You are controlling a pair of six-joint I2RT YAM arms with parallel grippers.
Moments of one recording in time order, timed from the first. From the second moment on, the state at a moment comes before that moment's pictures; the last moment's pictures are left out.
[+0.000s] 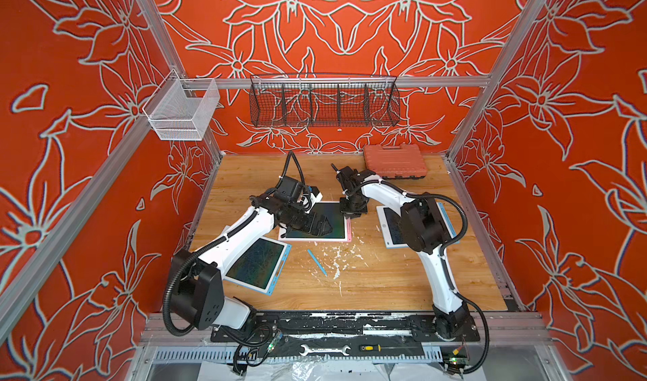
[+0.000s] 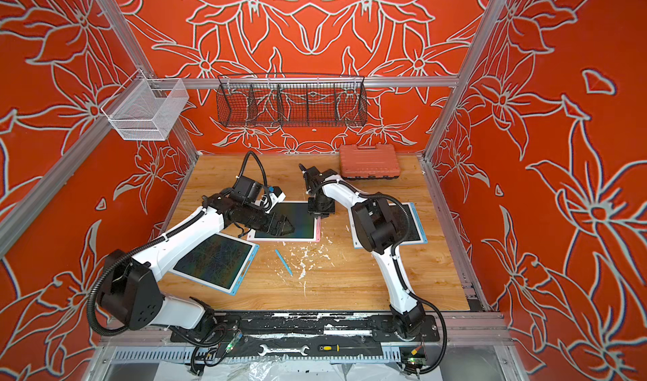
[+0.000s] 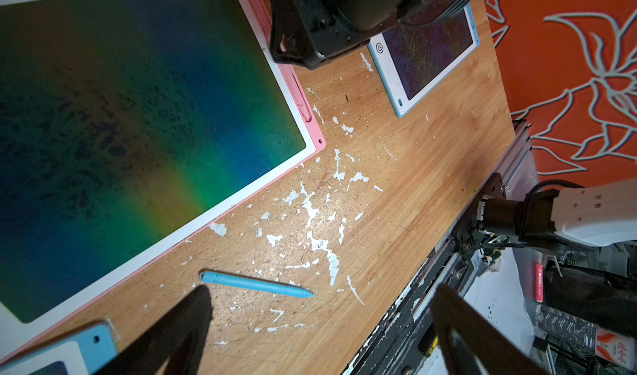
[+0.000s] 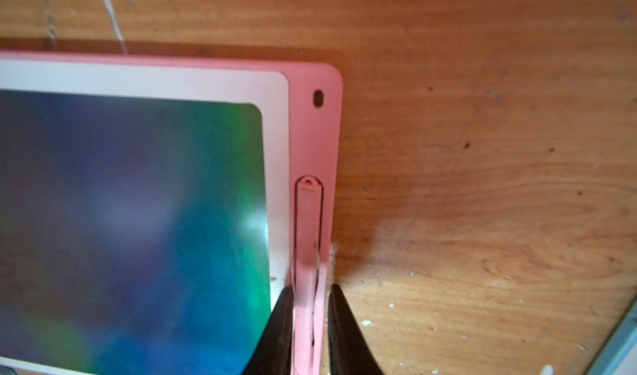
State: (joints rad) left arm -0.39 1.44 1.13 -0.75 0.54 -0.17; right arm 0.56 2.30 1.91 -1.05 -0.06 0.58
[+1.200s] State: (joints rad) left arm -0.08 1.62 1.17 -0.81 0.54 -0.32; right arm 0.53 2.22 1.91 -1.06 -0.06 0.59
